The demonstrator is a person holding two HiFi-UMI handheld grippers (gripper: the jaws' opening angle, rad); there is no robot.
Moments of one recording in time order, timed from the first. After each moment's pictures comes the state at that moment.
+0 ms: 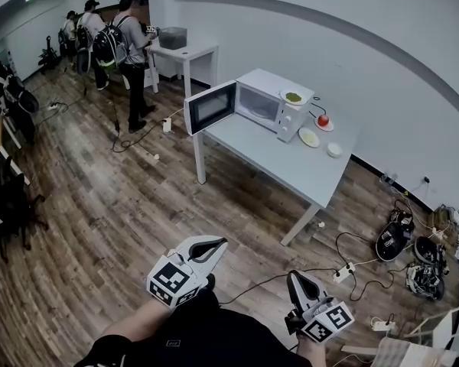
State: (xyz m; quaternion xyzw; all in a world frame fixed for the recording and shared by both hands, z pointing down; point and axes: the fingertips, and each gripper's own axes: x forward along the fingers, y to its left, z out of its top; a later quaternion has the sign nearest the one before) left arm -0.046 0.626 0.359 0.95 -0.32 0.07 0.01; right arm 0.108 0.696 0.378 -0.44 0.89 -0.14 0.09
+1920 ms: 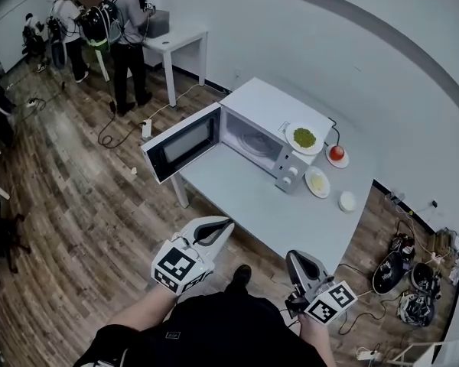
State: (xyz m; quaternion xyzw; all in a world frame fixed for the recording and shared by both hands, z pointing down) left arm 0.013 0.157 0.356 0.95 -0.32 0.05 0.02; right arm 0.150 0.219 0.380 -0.42 0.89 -0.18 0.06
